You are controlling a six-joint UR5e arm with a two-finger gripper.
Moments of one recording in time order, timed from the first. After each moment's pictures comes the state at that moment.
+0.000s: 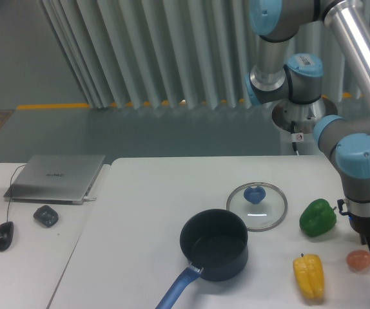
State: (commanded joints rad) arm 2.45 -2.07 -1.48 -1.02 1.71 1.61
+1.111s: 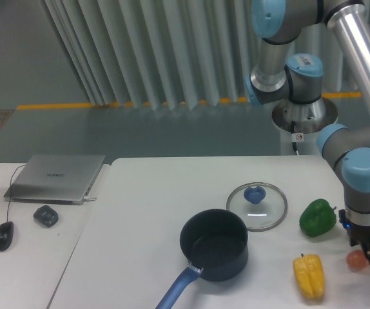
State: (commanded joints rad) arm 2.44 -2.09 -1.52 -1.02 1.64 1.50
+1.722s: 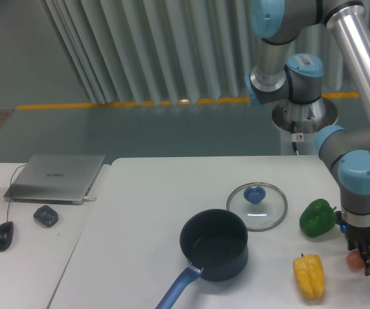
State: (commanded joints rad) arm 2.43 -2.09 -1.52 -1.02 1.65 1.48
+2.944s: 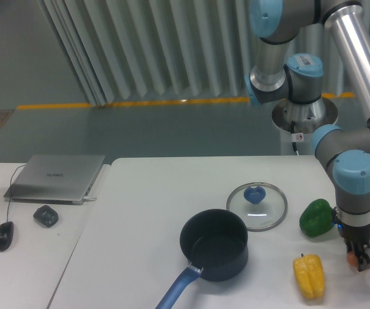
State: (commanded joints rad) arm 2.43 -2.08 -1.49 -1.08 1.65 1.50
